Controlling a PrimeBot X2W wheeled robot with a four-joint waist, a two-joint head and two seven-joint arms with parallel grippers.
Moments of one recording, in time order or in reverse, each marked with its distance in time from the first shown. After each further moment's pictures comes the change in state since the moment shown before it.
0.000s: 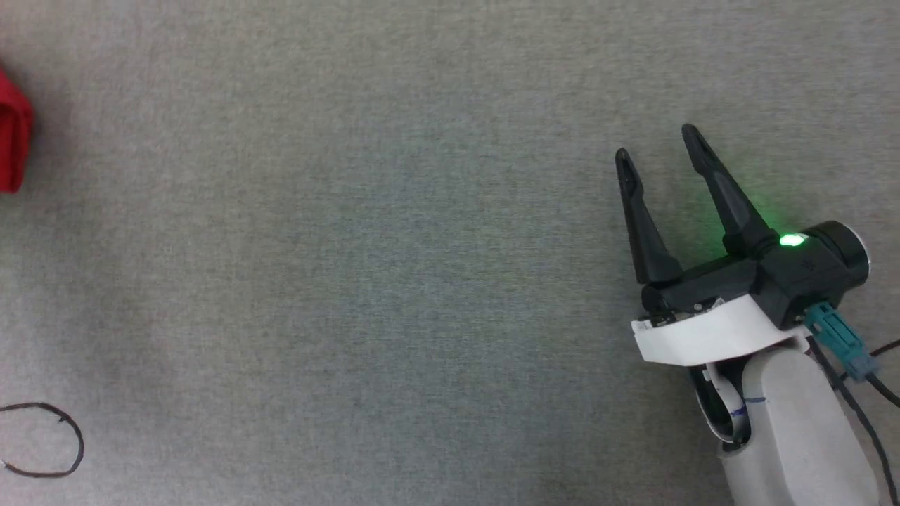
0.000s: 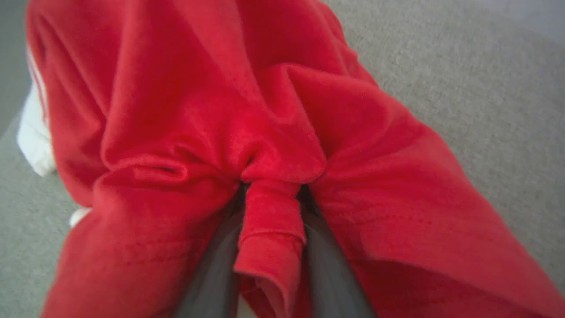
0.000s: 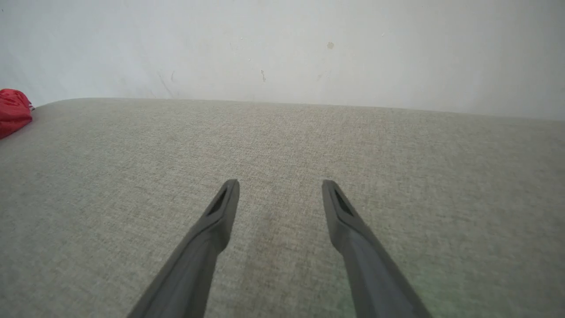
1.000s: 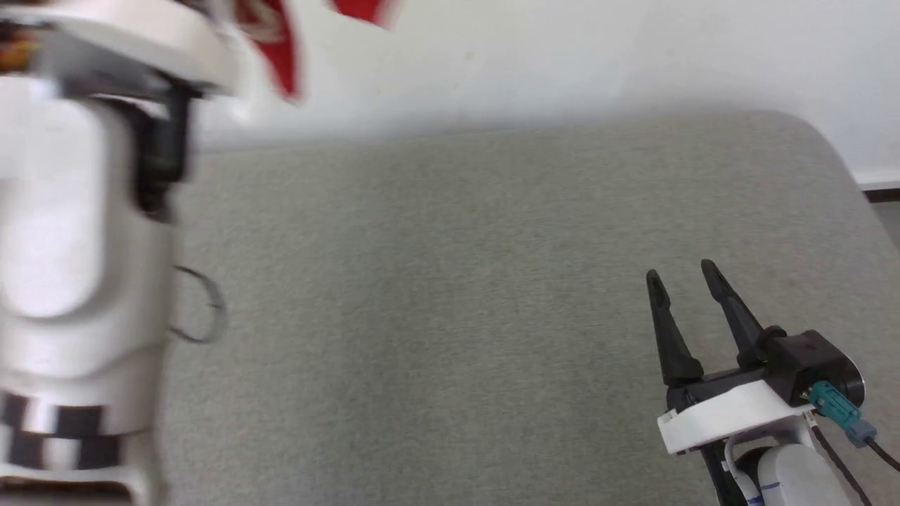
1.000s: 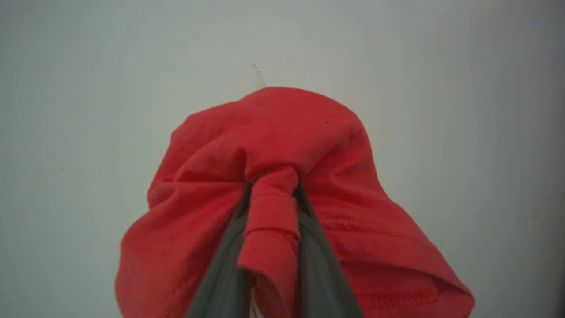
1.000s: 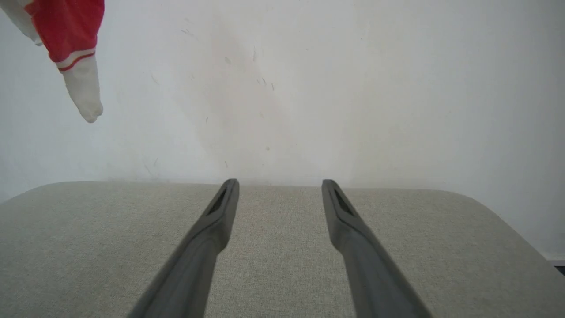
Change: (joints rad) left arm -0.190 -0.251 -0.385 -0.131 0.166 -0.201 -0.672; right arm 0.225 -0.007 -0.074 0.087 0.088 0.000 0.002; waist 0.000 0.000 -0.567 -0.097
